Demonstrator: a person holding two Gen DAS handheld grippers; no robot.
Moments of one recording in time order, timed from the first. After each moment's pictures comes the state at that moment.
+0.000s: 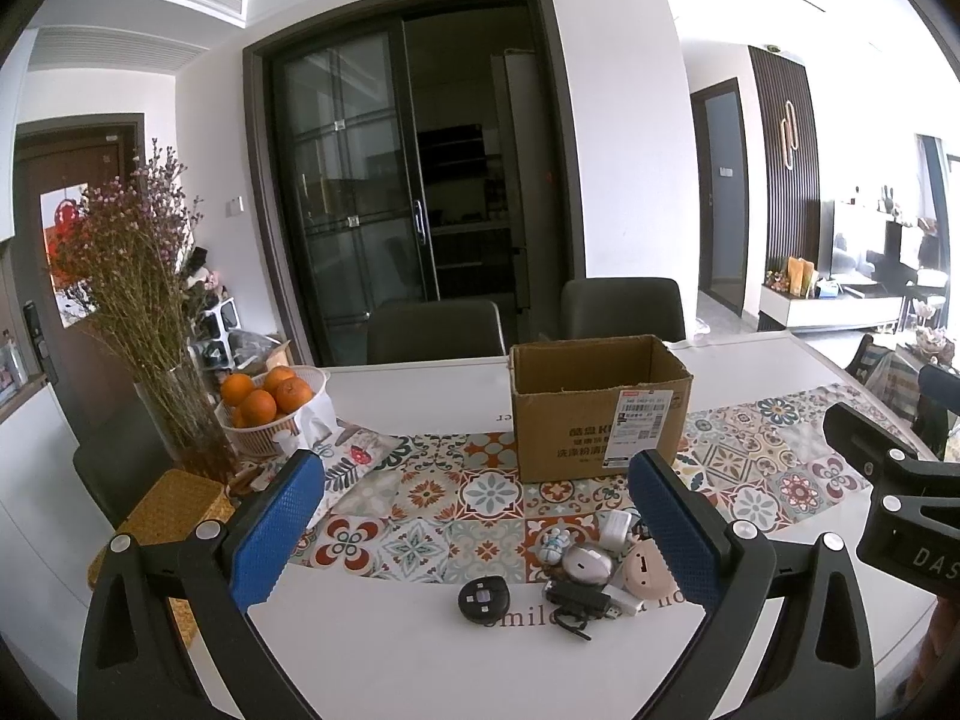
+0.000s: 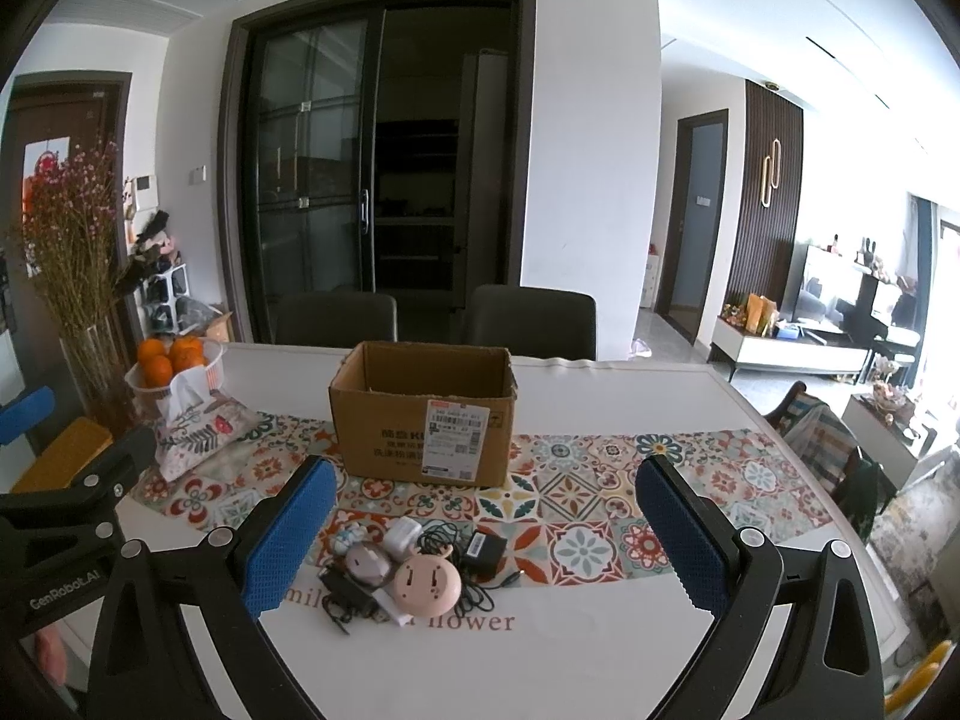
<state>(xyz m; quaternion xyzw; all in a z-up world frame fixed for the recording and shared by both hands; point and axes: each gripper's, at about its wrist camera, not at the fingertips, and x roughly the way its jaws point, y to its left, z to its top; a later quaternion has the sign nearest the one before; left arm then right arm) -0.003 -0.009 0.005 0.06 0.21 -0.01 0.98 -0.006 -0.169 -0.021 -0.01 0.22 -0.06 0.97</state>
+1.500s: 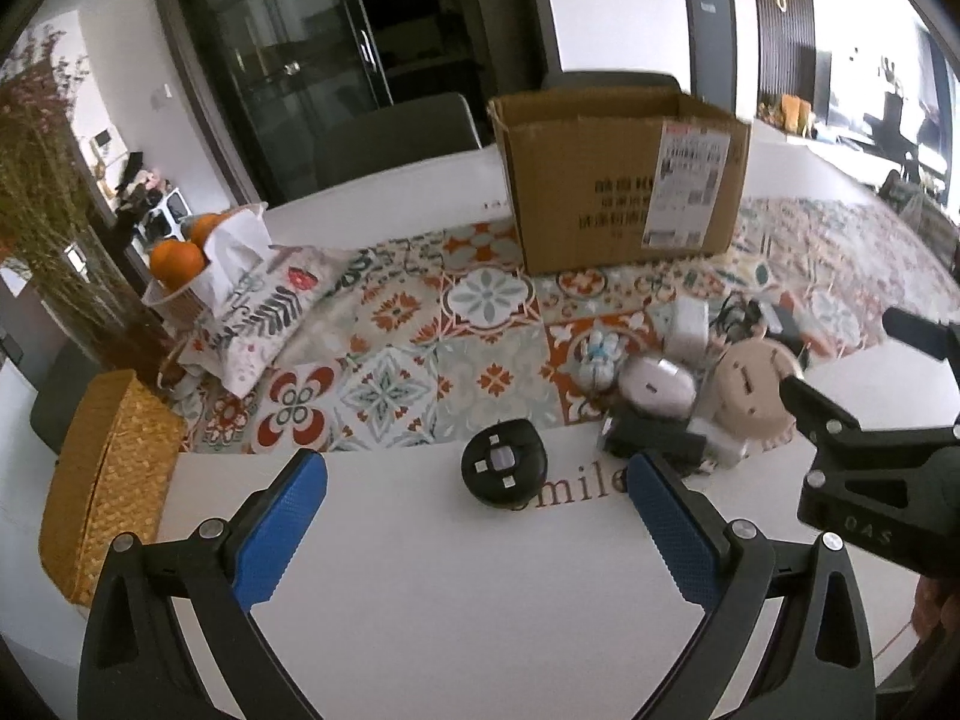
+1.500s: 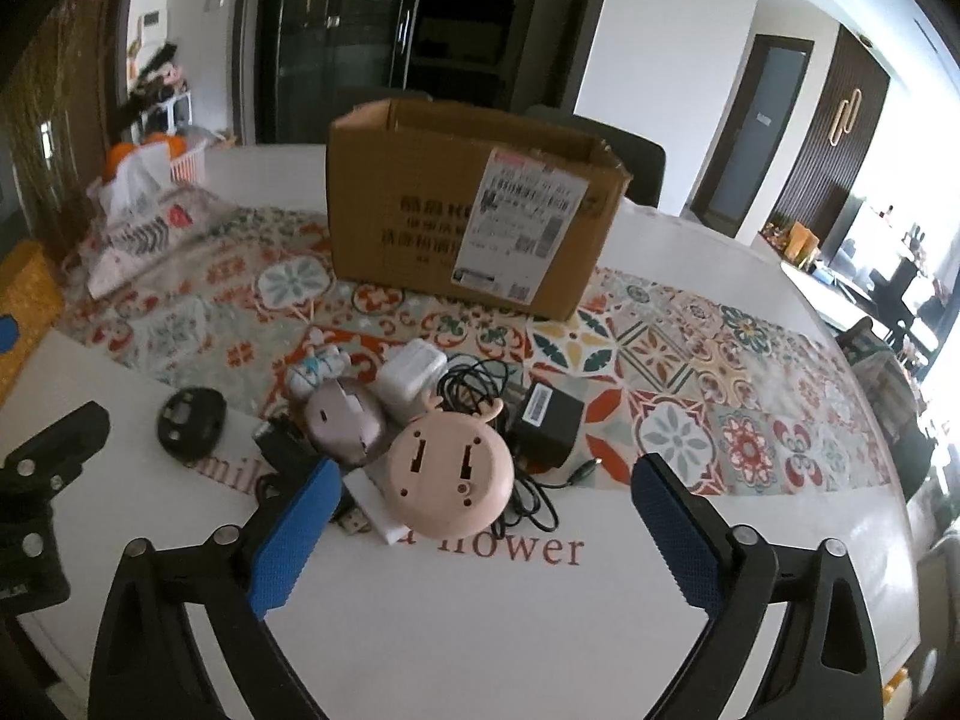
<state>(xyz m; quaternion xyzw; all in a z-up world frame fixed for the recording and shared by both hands) 0.096 0.004 -0.156 0.12 0.41 -0.04 0.90 0.110 -0.137 -0.202 -0.08 0.40 -0.04 0.91</state>
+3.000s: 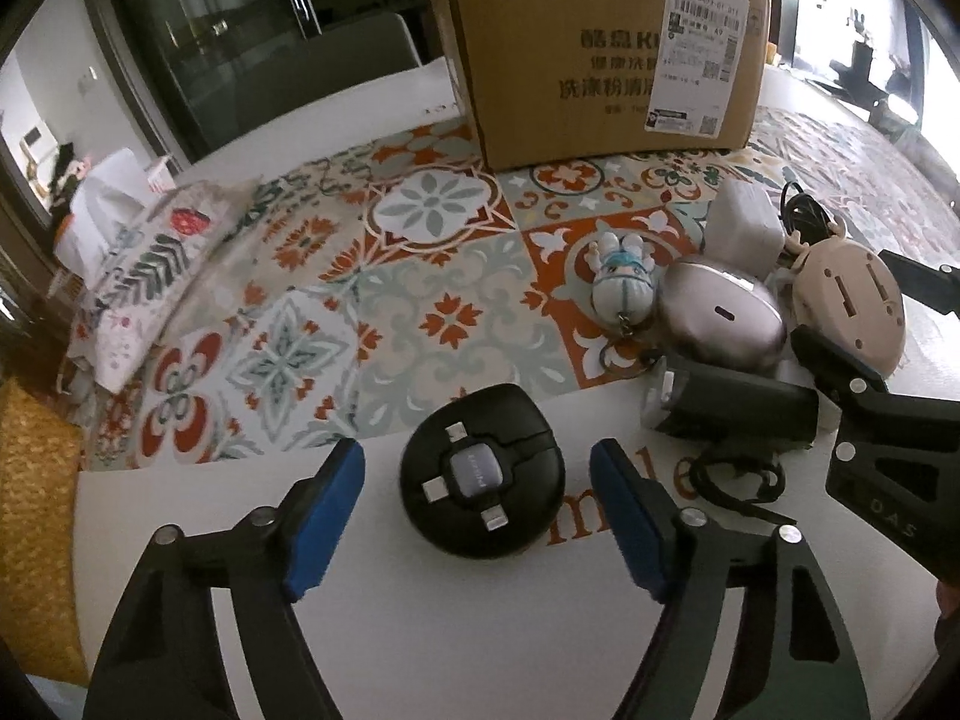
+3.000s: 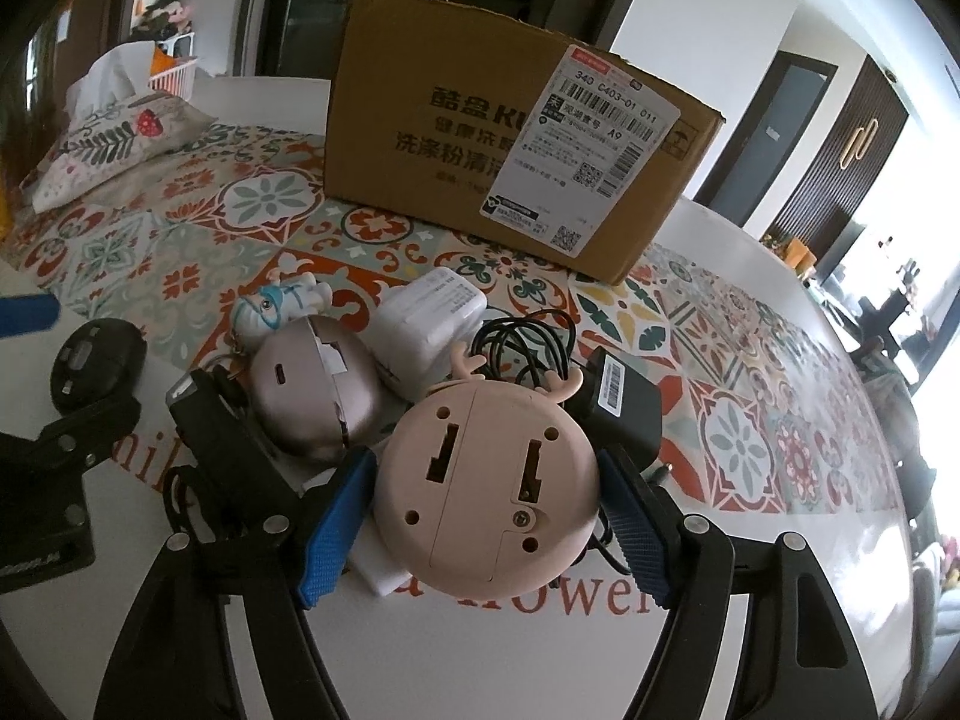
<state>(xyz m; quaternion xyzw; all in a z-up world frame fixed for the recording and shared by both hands) 0.159 0.005 -0.254 0.14 0.47 -0.10 0.87 0.152 -0.115 -0.277 -0.14 0.42 -0.05 0.90</state>
